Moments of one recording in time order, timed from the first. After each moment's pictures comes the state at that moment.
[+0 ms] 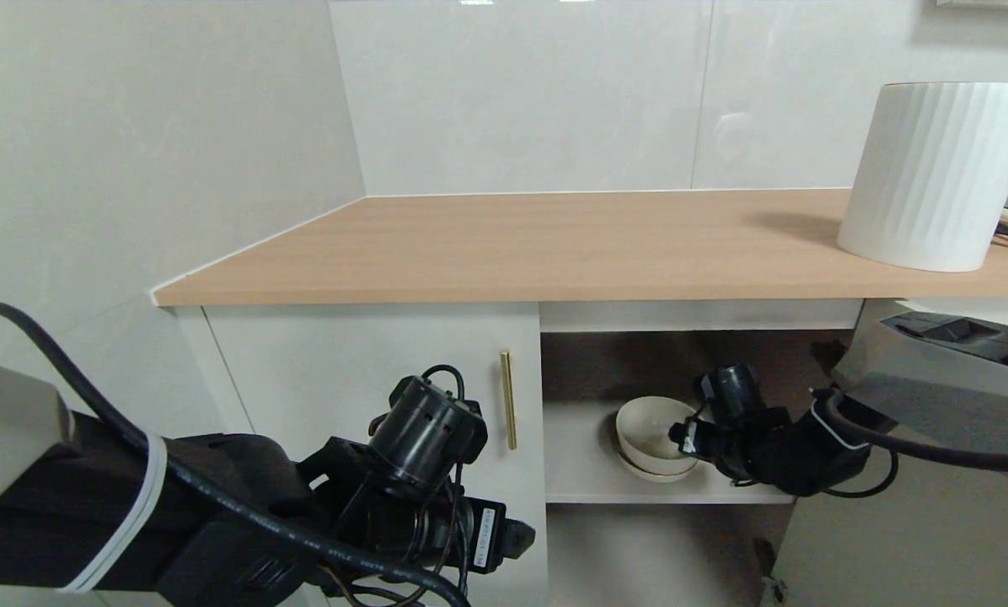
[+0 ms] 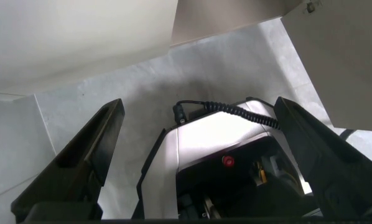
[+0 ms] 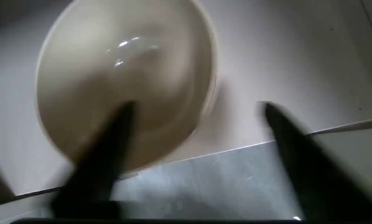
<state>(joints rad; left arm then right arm) -0.72 1.85 -0.83 -0.09 0.09 -0.45 0.35 2.35 -1.05 -0.53 -0.31 0.58</state>
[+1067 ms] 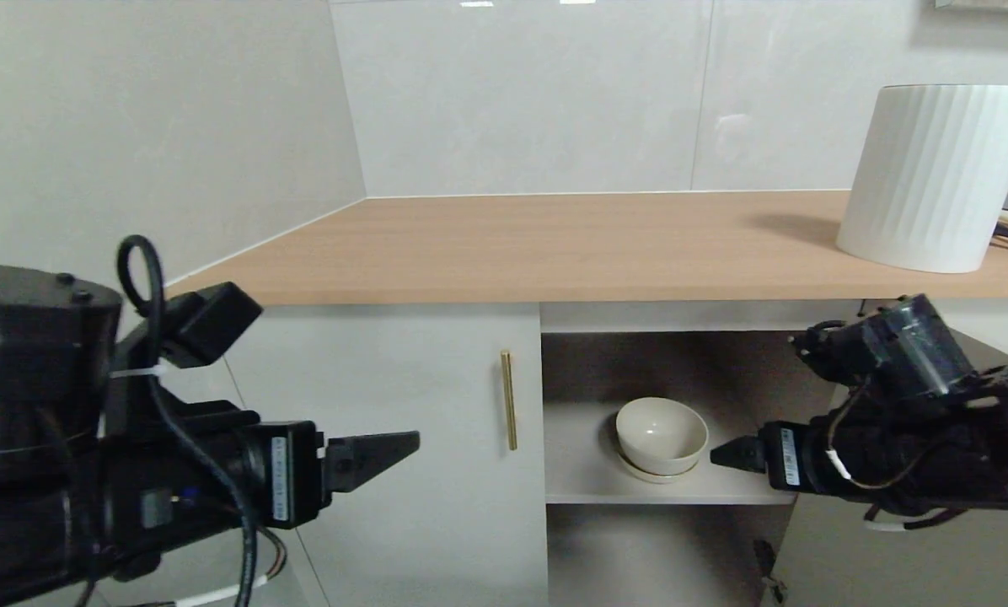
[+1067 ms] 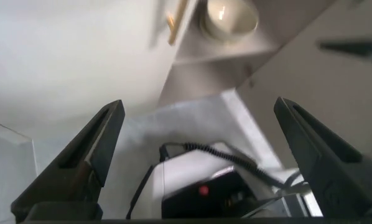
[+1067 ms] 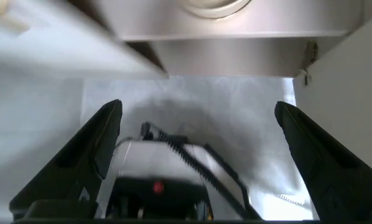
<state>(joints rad) -0.59 1.27 -0.77 0.04 0.06 -0.44 0.52 1.56 -0.83 0.10 -0.13 0.51</state>
